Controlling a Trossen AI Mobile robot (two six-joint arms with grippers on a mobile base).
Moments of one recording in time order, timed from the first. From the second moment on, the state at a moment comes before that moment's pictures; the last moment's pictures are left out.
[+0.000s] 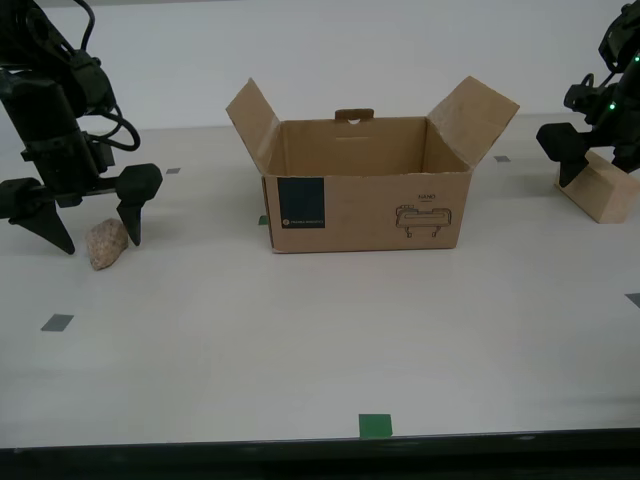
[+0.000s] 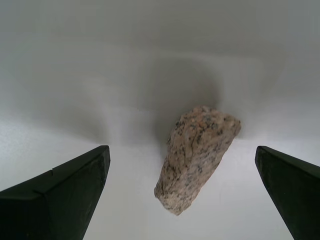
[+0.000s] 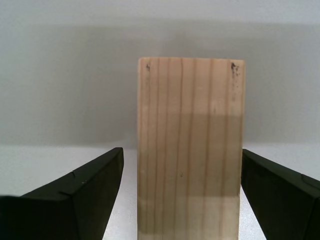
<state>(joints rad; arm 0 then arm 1) -0.19 2.14 1.29 -0.40 -0.05 -0.21 -0.05 1.94 1.00 -0.56 0.03 -0.19</state>
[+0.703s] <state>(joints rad) -0.19 2.14 1.29 -0.40 -0.05 -0.22 -0.05 1.94 1.00 -0.54 -0.03 -0.20</state>
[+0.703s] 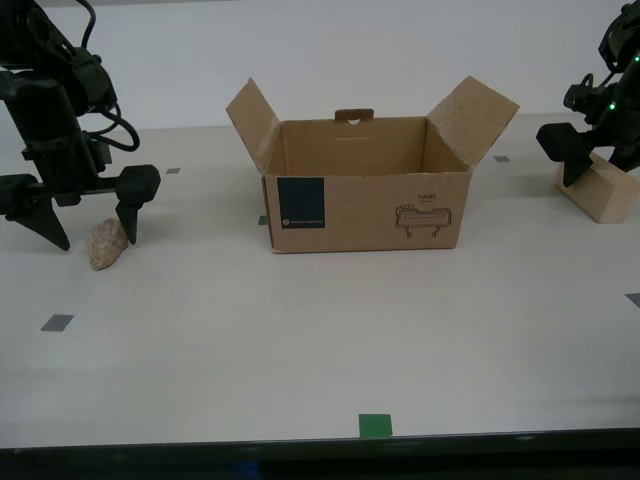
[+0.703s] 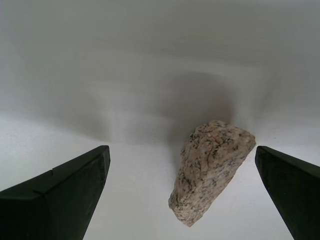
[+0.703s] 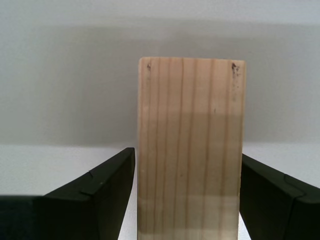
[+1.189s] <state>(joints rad) -0.19 2.14 1.29 -0.39 -0.05 -0.22 -0.05 1.94 1.00 -0.53 -0.03 -0.20</state>
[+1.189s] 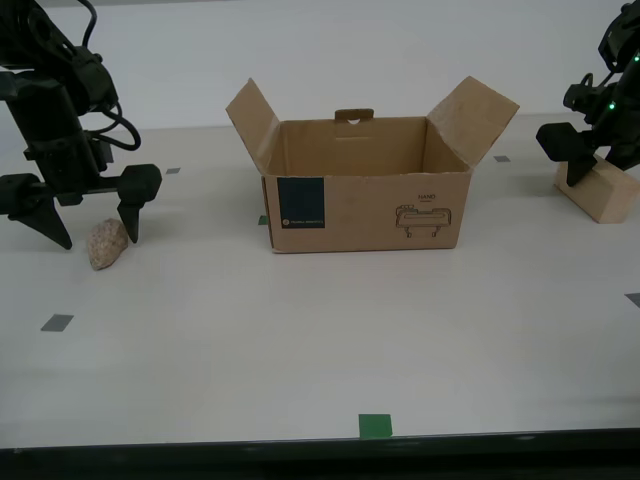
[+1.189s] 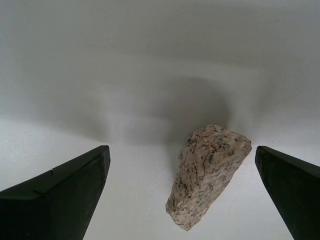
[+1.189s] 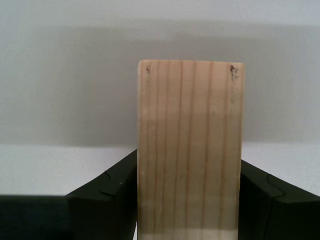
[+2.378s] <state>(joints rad) -0.19 2.14 1.29 -0.39 -0.05 -0.22 -0.06 1.94 0.95 -0.47 -0.03 -0.20</state>
